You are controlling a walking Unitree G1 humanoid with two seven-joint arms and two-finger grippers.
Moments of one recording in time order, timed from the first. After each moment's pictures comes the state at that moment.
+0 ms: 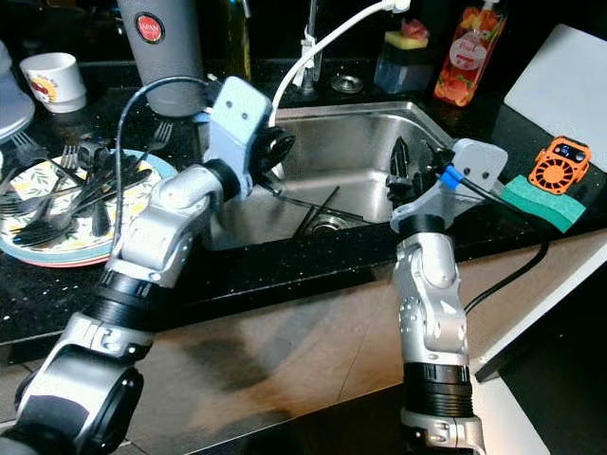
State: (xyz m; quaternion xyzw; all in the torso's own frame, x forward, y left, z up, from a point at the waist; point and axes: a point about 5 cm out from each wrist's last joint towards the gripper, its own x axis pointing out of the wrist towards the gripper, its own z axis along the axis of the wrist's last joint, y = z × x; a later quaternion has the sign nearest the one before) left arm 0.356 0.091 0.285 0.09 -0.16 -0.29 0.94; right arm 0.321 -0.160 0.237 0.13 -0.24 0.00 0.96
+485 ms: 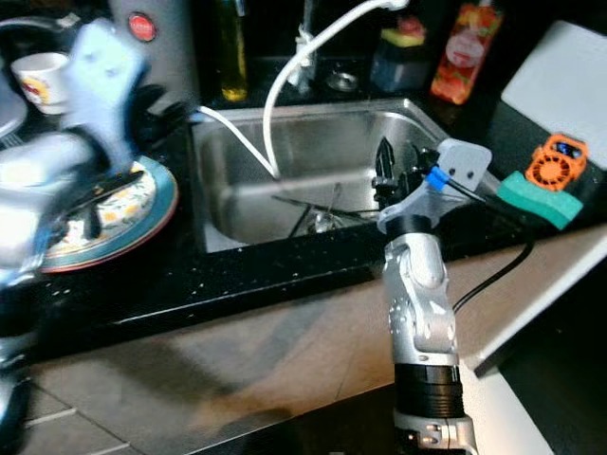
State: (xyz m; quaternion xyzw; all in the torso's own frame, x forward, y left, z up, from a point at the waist) left arm 0.310 0.228 0.299 0.24 -0.02 -0.17 0.95; right arm 0.319 -0.160 0.229 0.14 -0.23 0.00 0.96
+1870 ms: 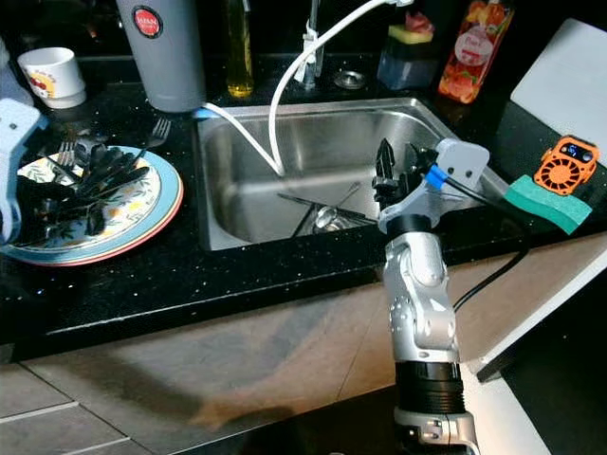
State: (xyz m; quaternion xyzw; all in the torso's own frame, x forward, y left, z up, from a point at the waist) left arm 0.287 0.286 0.269 0.14 0.20 -0.14 0.96; right arm 0.324 -0.148 0.235 0.14 -0.23 0.03 0.96
